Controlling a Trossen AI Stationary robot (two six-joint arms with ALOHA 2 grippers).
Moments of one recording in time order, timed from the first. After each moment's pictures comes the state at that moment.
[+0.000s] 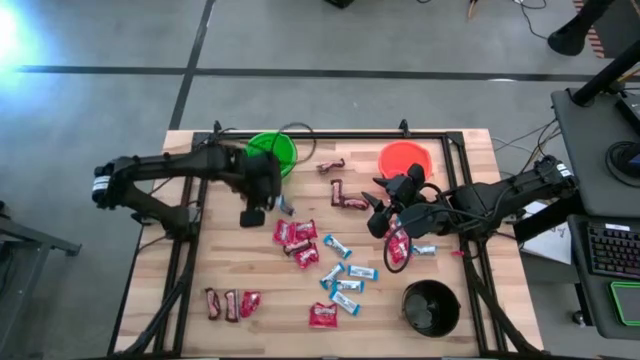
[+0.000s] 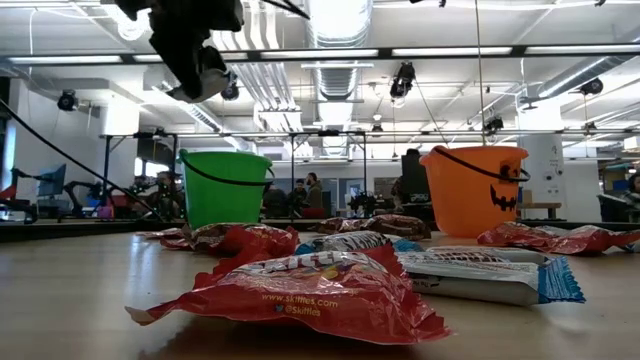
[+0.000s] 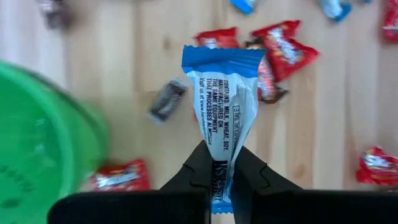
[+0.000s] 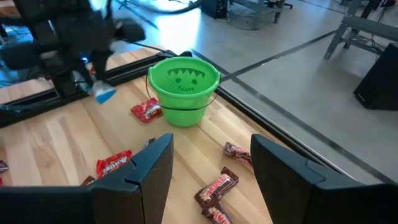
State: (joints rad) left arm 0.14 1.37 1.31 -1.17 0.06 0.14; right arm 0.33 1.31 1.30 -0.65 0.89 0.53
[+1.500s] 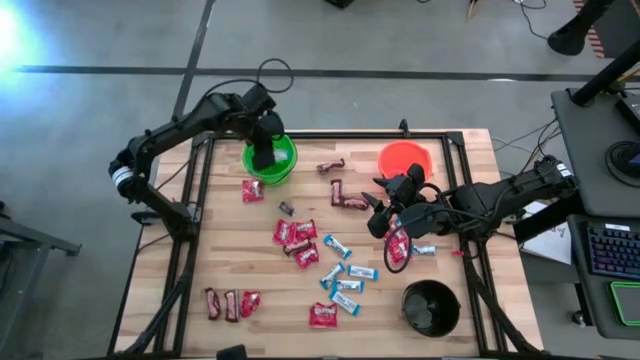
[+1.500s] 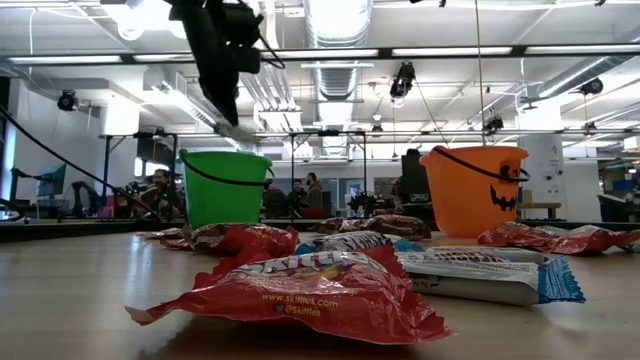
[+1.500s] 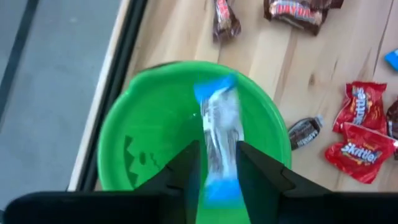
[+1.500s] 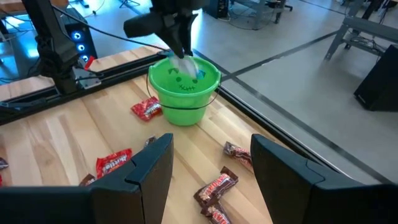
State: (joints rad) left arm 0.65 1.54 1.50 -1.11 0.07 0.37; right arm 0.33 1.31 1.30 -0.66 0.88 0.52
